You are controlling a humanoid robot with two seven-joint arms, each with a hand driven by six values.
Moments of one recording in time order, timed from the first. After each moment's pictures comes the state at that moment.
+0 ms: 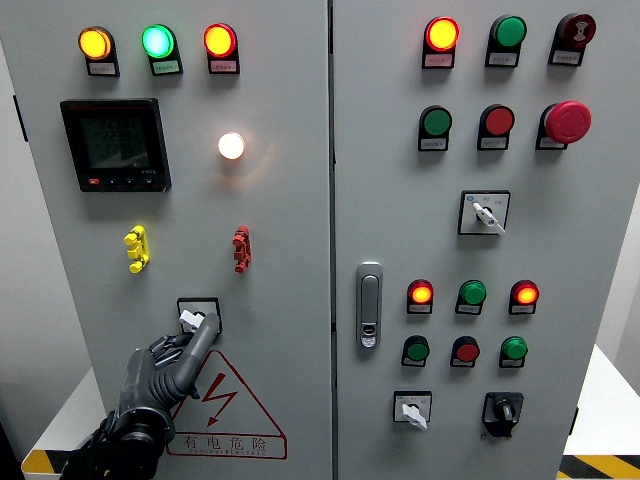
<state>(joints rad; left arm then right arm) -0.56 -0.11 -1.42 -1.57 1.50 0.52 0.66 -0.03 0.12 -0.03 -0.16 0.09 0.17 -0.04</state>
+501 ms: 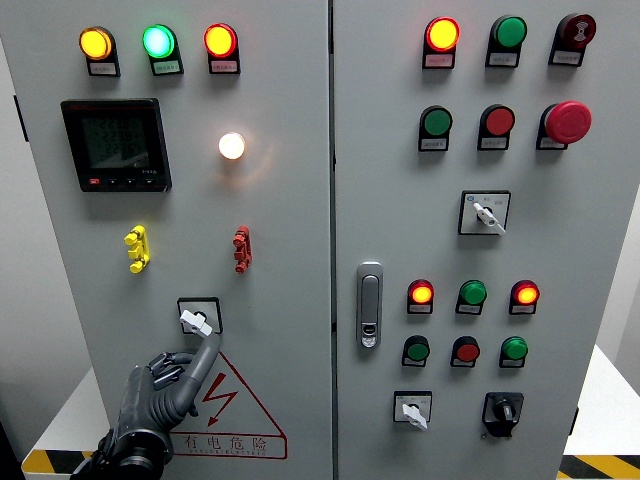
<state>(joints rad) -0.48 -0.10 -1.39 -1.59 1.50 0.51 0.58 -0.03 0.12 -0.03 -0.16 0.09 0.17 -0.04</state>
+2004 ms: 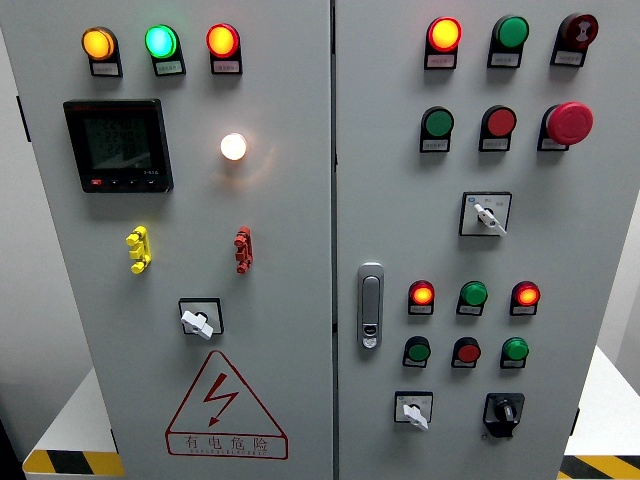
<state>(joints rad) -0.18 0.14 -0.73 -0.67 0.50 0.16 -0.15 -0.03 0.12 -0.03 -0.16 0.09 0.17 -0.04</state>
